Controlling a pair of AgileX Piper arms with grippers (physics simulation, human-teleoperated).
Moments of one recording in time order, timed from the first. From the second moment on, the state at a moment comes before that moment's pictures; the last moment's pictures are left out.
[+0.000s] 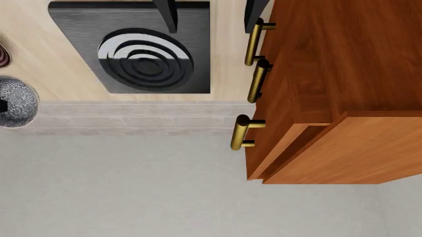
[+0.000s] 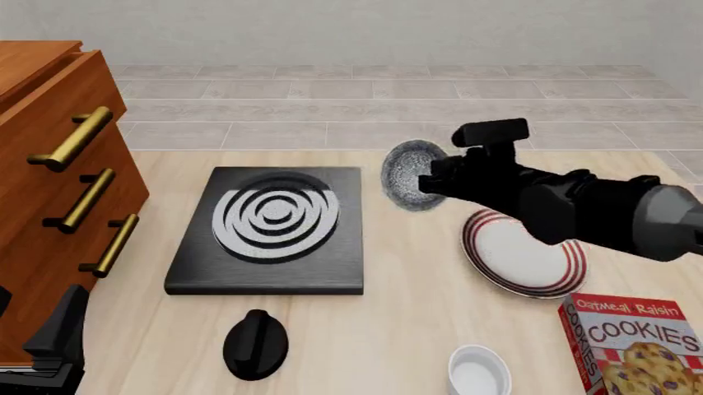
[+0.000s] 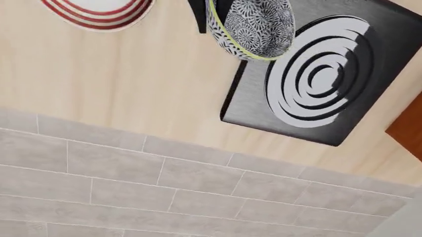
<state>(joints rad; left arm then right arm) 0.00 0.01 0.00 0.00 0.00 0.37 1.57 -0.91 -0.13 0.12</state>
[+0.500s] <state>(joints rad) 0.00 0.01 0.00 0.00 0.00 0.21 1.44 -0.68 -0.20 0.14</state>
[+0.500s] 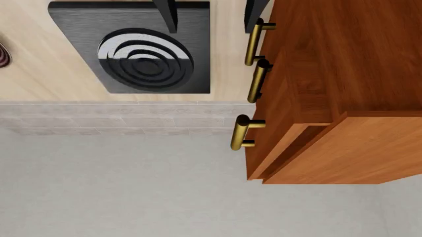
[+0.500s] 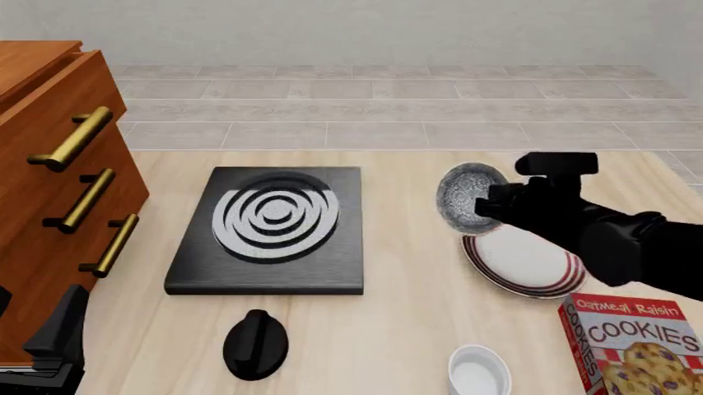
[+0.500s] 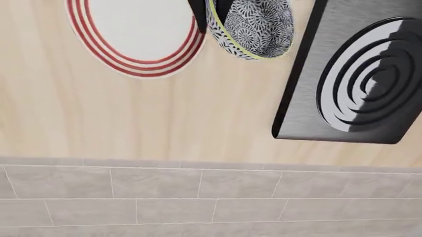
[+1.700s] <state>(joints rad) 0.00 0.01 0.00 0.00 0.00 -0.05 1.63 -0.67 -0.27 0.05</state>
